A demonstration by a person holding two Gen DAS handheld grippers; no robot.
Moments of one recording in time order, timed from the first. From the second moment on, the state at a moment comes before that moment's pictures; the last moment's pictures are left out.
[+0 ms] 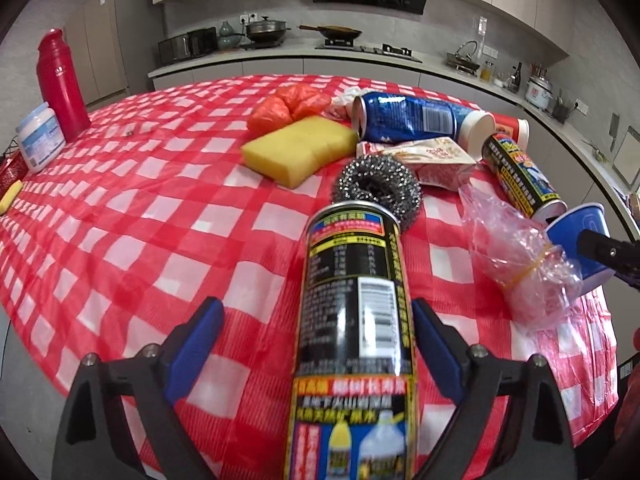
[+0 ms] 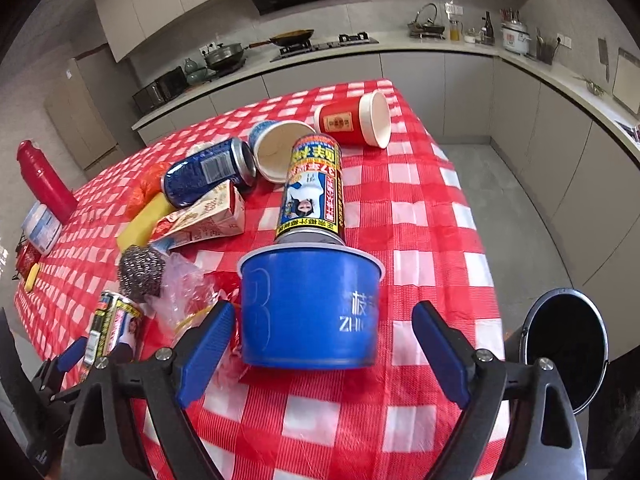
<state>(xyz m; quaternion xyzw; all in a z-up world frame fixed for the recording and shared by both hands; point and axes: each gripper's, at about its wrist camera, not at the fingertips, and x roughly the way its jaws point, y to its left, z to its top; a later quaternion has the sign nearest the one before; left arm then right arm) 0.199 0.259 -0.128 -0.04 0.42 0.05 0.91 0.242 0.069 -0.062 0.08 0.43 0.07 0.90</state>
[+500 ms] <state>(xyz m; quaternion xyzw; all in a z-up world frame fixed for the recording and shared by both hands) 0.203 0.258 -0.117 -0.06 0.41 0.01 0.91 0.243 0.066 -0.066 0.11 0.43 0.08 0.89</state>
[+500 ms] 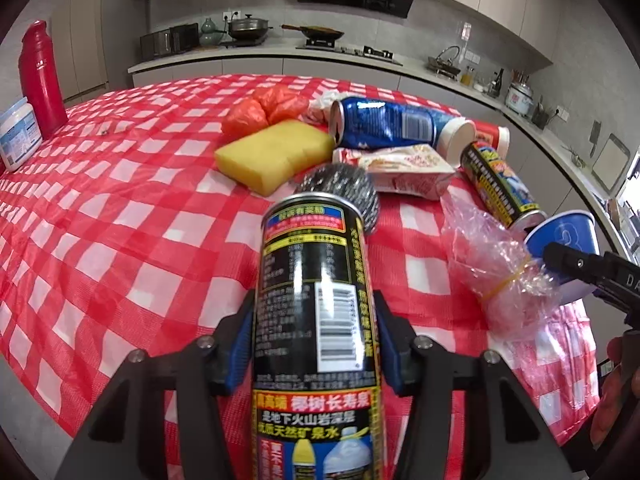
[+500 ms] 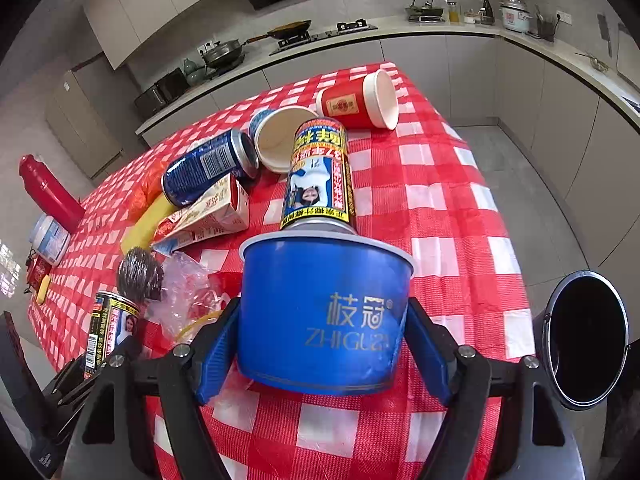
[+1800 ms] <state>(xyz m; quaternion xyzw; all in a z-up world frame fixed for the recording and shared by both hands) 0.196 -0.003 -0.067 -0.01 0.36 -0.18 0.92 0.170 -0.217 -0.057 0.15 0.42 -0.05 0.89</state>
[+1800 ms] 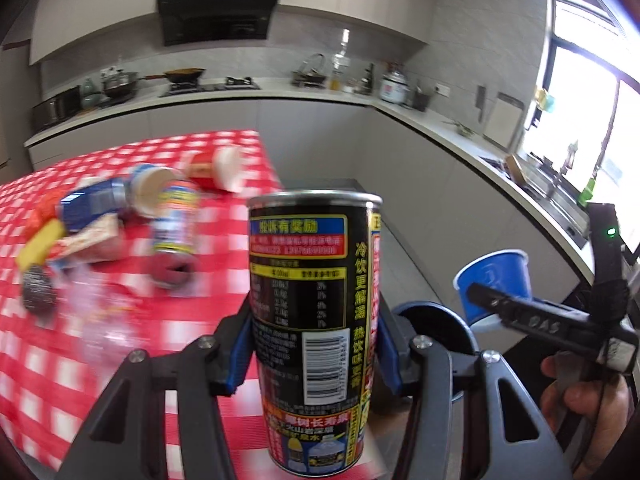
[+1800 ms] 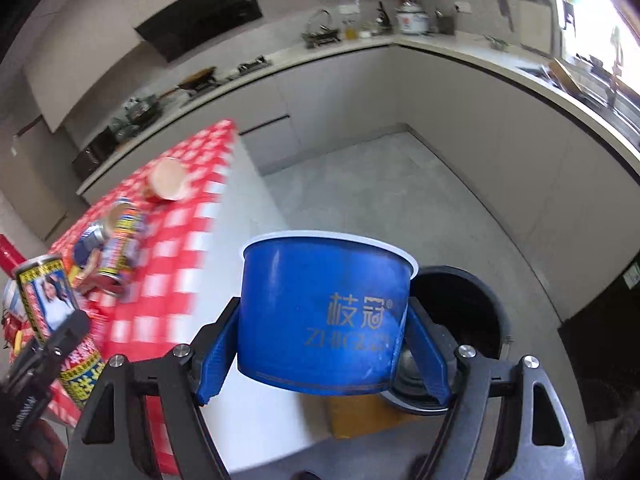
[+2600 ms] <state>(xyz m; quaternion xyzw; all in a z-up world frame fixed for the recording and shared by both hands) 0.196 -0.195 -0.194 0.00 0.45 -0.15 0.88 0.188 -0.416 -0.167 0.20 0.49 -0.06 0.85</state>
